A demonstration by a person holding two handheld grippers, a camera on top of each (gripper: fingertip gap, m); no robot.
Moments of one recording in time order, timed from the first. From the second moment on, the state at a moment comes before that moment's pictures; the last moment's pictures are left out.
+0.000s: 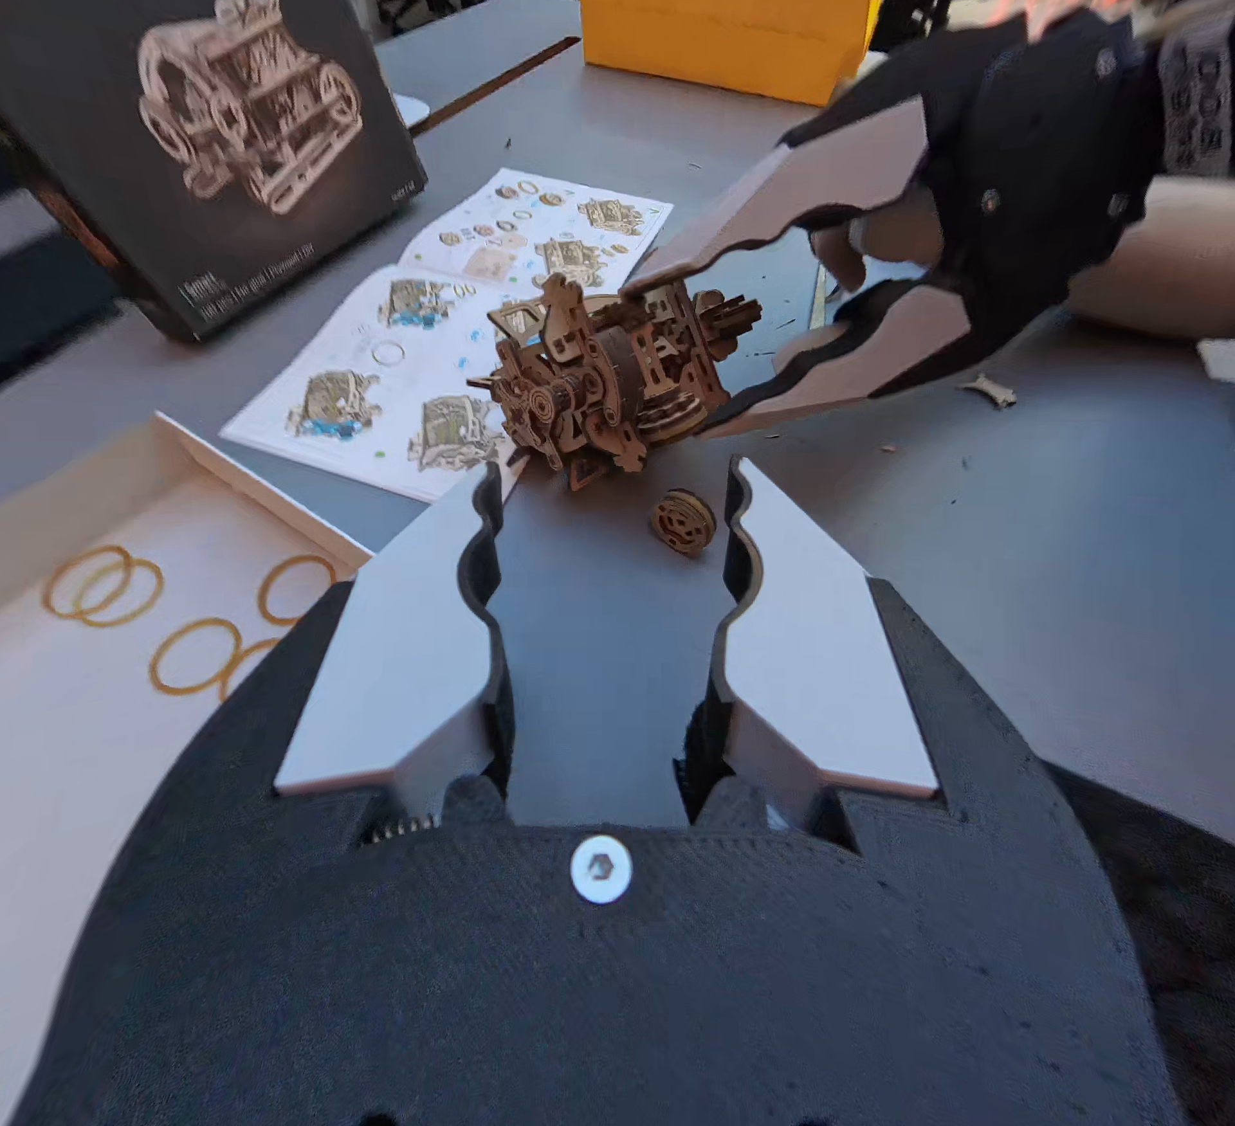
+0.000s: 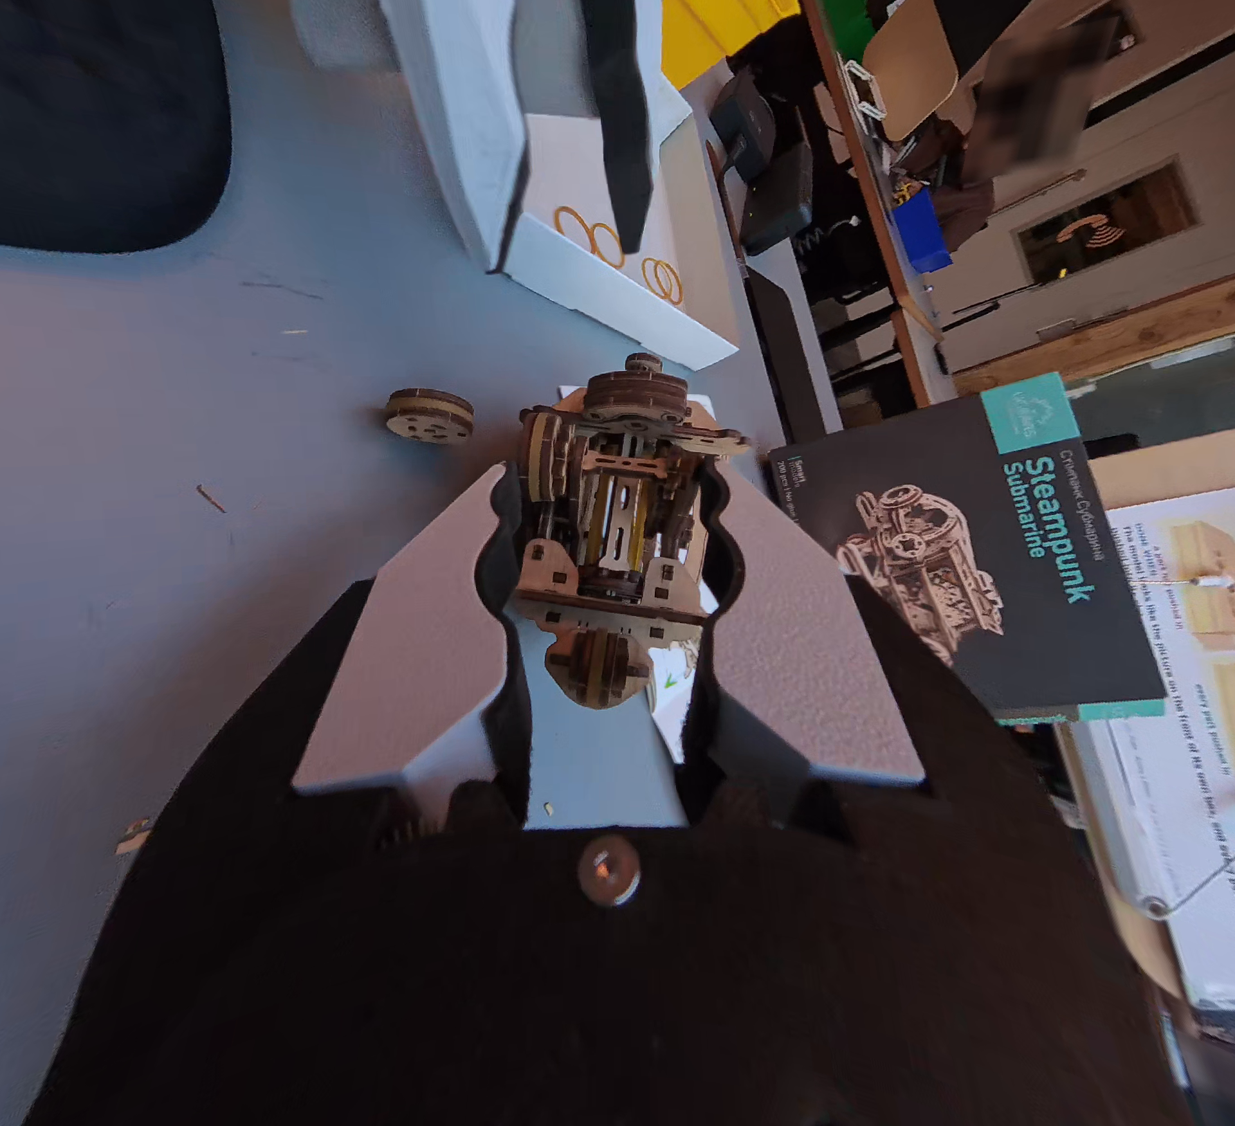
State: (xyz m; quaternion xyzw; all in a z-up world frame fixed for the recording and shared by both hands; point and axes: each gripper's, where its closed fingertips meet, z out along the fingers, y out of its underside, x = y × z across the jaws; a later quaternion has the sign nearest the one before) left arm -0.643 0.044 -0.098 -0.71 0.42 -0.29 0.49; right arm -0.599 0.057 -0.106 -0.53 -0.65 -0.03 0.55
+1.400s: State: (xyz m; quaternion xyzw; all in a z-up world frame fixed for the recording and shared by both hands) left arm -0.561 0.040 -0.101 -0.56 0.67 -0.23 0.43; right arm -0.569 0.041 -0.094 -0.57 -0.62 0.26 0.47
